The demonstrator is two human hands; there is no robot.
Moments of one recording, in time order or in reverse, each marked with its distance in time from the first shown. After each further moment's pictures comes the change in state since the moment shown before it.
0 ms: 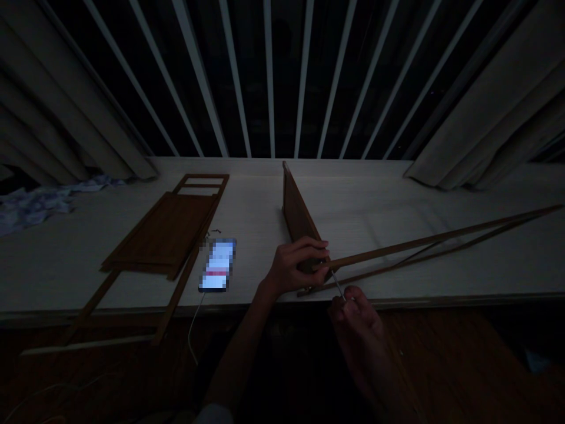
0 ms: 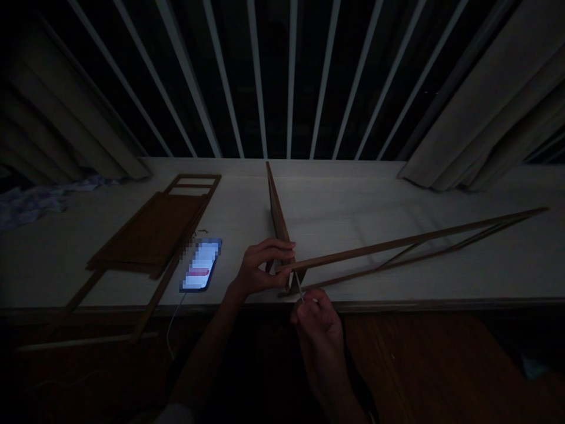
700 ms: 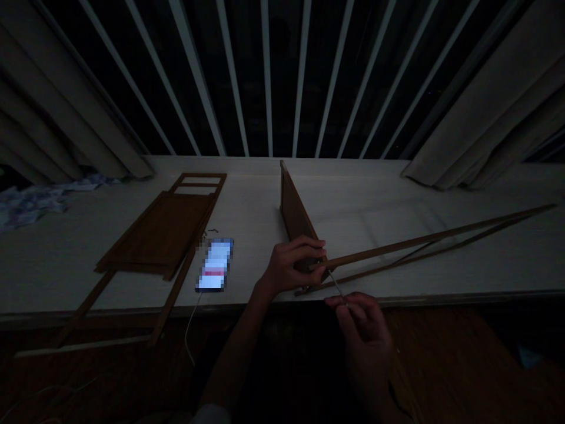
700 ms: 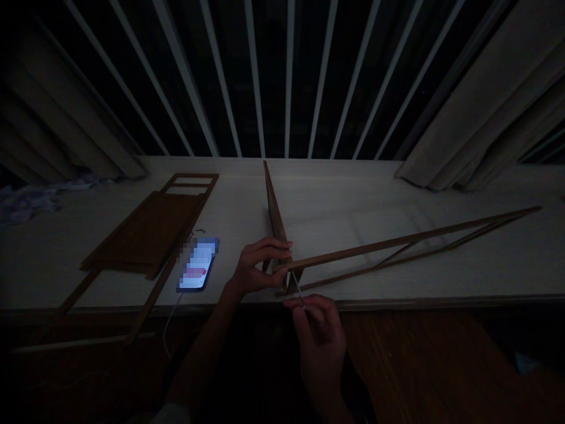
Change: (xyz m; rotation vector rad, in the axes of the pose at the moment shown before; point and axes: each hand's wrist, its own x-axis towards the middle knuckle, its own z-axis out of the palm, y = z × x) left_hand 0.001 0.000 0.000 -0.012 -0.007 0.021; right_hand -0.005 0.010 -0.009 -0.466 0.152 -0.358
